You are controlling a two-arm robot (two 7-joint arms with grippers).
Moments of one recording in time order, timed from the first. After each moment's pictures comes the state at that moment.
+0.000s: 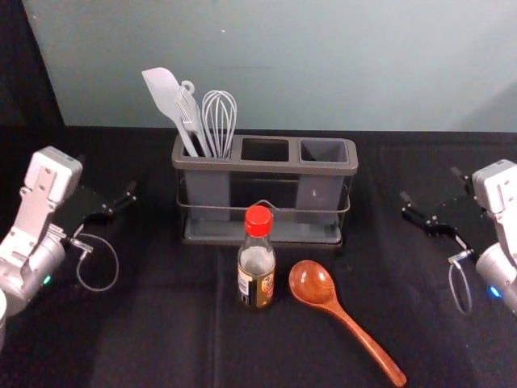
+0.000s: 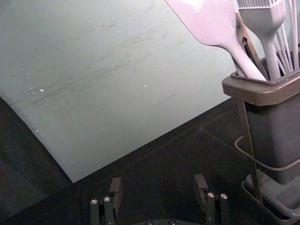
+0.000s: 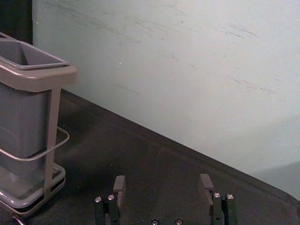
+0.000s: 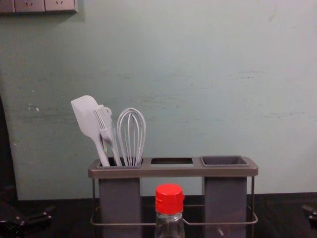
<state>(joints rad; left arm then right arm) -0.20 0.60 0.45 -1.41 -0.25 -0.12 0.03 0.20 0.60 -0.45 -1.41 0.25 -0.12 -0.03</state>
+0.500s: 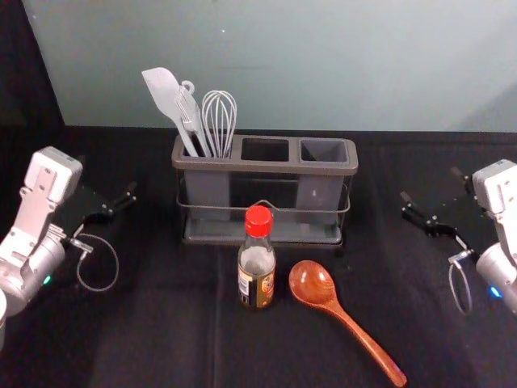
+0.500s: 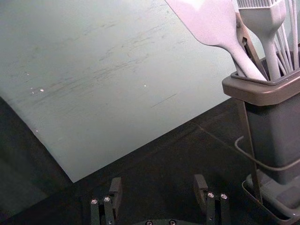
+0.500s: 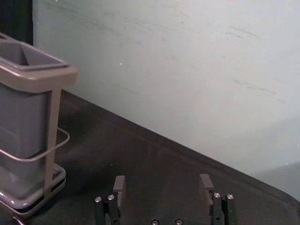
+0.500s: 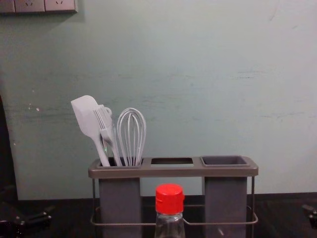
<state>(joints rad) -0.20 0.60 0.45 -1.41 -0.25 -0.12 0.03 0.20 0.60 -0.45 -1.41 0.25 -0.12 -0.03</state>
